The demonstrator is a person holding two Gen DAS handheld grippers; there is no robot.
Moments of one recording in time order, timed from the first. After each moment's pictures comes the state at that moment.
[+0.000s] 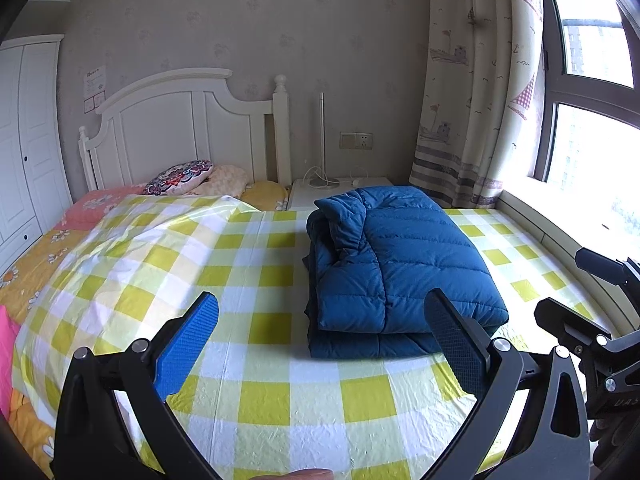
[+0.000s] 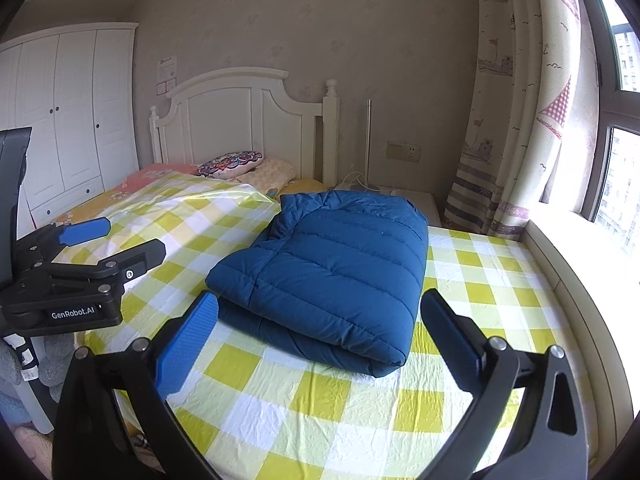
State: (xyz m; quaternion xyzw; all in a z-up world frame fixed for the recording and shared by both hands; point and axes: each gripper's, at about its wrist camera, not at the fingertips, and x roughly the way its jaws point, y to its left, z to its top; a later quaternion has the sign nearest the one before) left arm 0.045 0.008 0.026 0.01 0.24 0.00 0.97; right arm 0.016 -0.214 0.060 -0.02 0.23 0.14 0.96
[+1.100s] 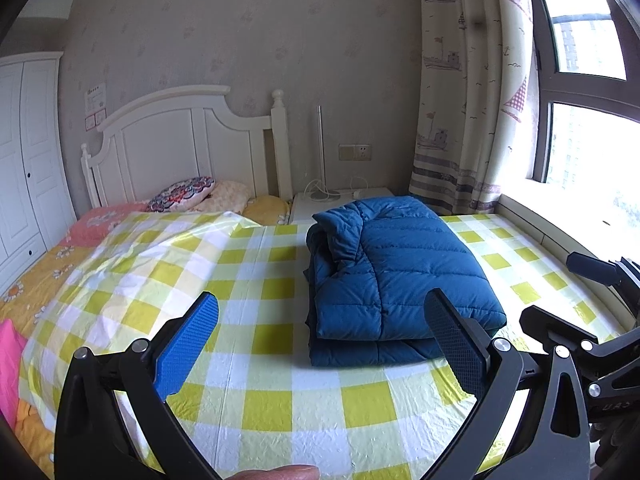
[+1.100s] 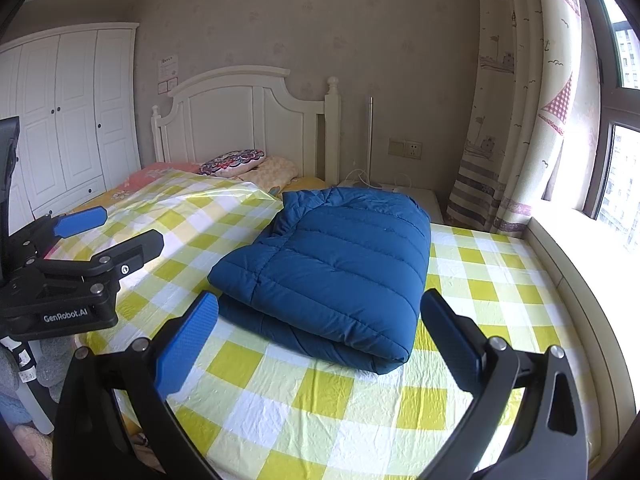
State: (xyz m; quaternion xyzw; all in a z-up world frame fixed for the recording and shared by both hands) left arm 0.033 -0.002 0.031 0.03 0.21 0.00 0.98; right arm 0.015 -0.209 0.056 -0.02 0.23 0.15 0.96
